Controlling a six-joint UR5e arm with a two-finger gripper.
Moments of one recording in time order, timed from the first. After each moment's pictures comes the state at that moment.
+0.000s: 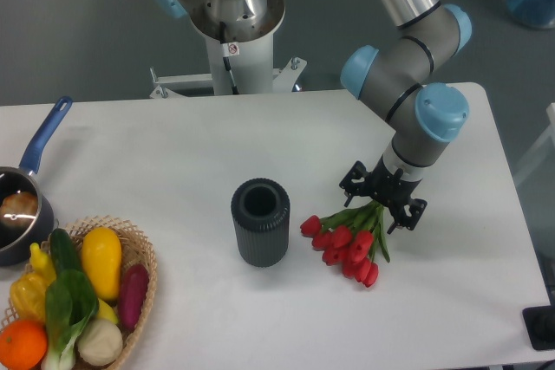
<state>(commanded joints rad) 2.73 -2.07 -1.70 -0.98 1.31 1.32</state>
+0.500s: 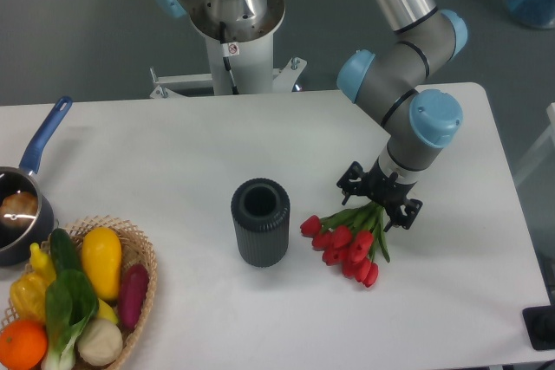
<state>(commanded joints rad) 2.72 -2.07 -1.71 -0.98 1.35 1.31</state>
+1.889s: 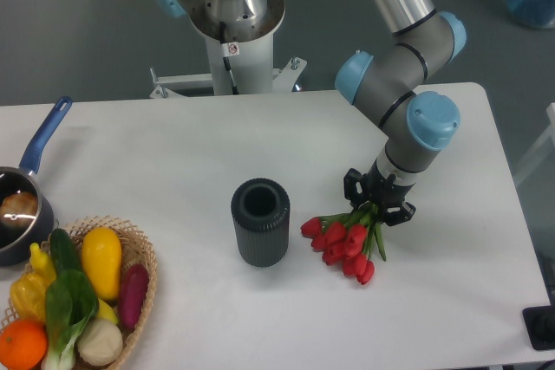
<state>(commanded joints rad) 2.72 -2.07 -1.70 -0.98 1.35 1.31</state>
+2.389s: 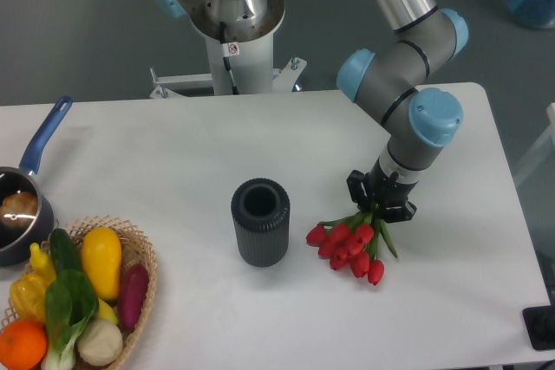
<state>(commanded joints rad) 2.72 -2.06 -1.68 -0.98 1.35 1.32</state>
